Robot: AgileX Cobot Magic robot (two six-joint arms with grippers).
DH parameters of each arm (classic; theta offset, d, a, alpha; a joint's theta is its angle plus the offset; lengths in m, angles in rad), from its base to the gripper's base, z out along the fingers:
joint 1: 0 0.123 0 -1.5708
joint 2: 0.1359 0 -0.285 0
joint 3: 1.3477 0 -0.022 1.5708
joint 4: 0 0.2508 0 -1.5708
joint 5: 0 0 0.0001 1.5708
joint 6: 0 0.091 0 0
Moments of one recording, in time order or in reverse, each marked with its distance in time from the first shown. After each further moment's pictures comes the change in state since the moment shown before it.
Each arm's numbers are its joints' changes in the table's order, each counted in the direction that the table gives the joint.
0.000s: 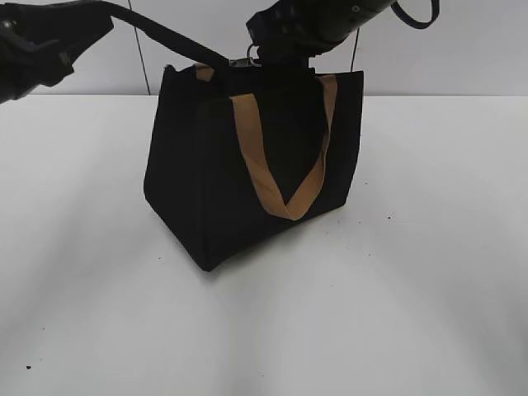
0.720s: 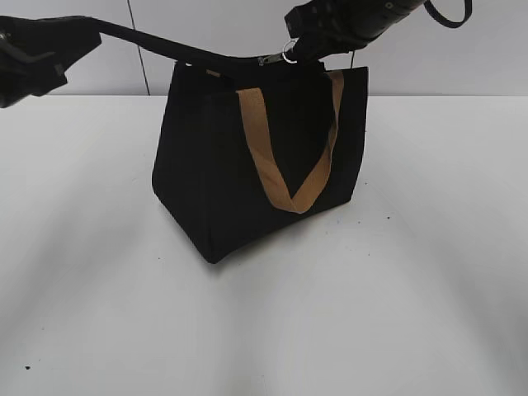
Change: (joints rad) left arm 0.033 -0.008 0.000 0.053 0.071 -0.021; right arm -0.096 0.015 0.000 -0.008 0.016 0.025
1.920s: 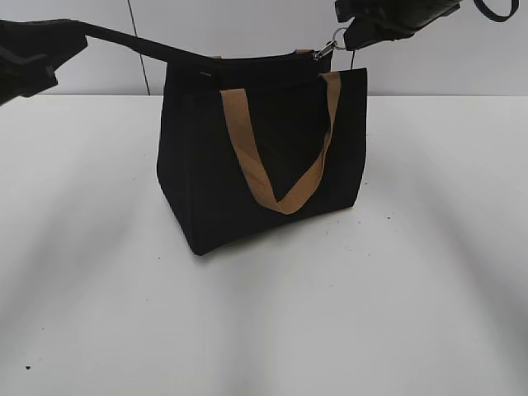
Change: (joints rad) left arm 0.050 0.000 0.000 0.025 0.031 0.000; right arm -0.121 0.004 0.000 -0.041 -0.038 0.048
